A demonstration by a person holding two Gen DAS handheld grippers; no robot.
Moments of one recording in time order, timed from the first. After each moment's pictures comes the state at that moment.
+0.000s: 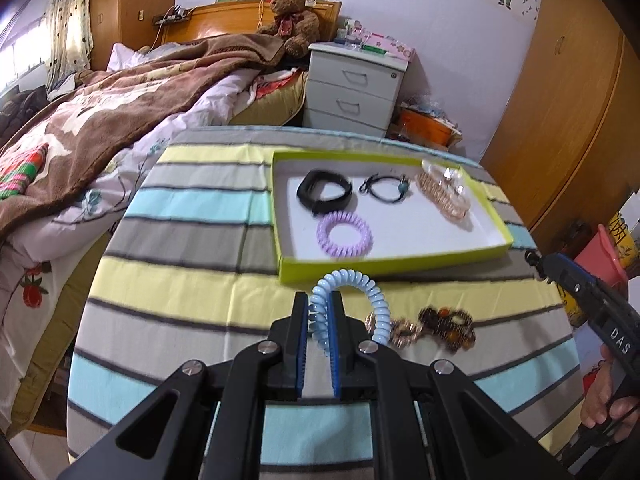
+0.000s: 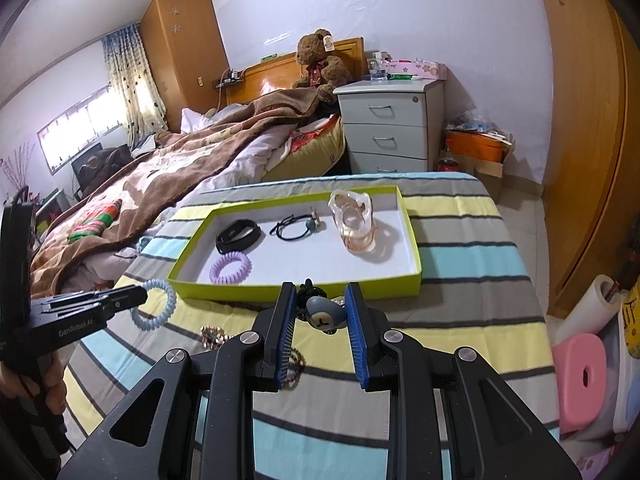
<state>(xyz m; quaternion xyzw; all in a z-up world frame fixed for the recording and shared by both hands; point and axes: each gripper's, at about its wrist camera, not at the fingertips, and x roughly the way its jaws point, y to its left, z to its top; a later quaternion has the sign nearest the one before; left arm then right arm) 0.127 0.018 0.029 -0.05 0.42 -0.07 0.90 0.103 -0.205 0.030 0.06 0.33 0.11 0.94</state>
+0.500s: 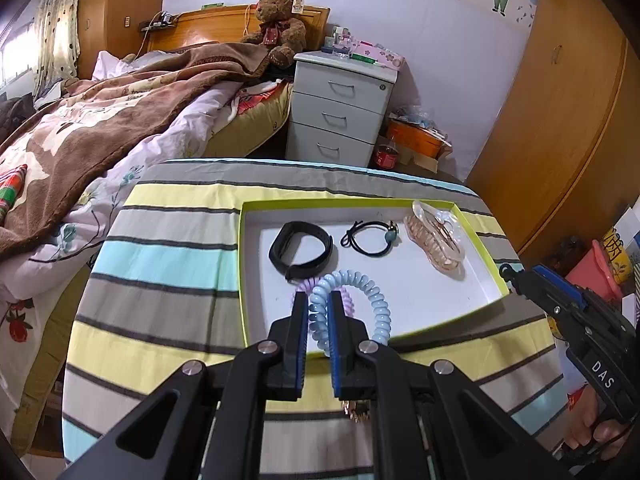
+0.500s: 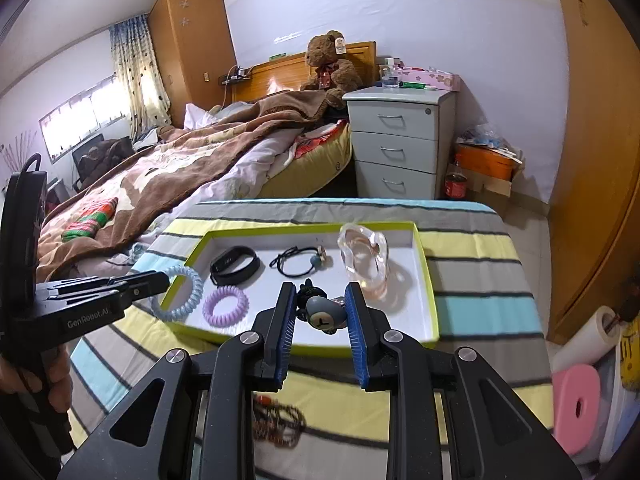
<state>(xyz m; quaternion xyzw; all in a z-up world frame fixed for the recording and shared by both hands) 0.184 0.003 0.041 -0.05 0.41 -0.09 0.91 0.155 -0.188 0.040 0.03 0.33 0.12 0.94</state>
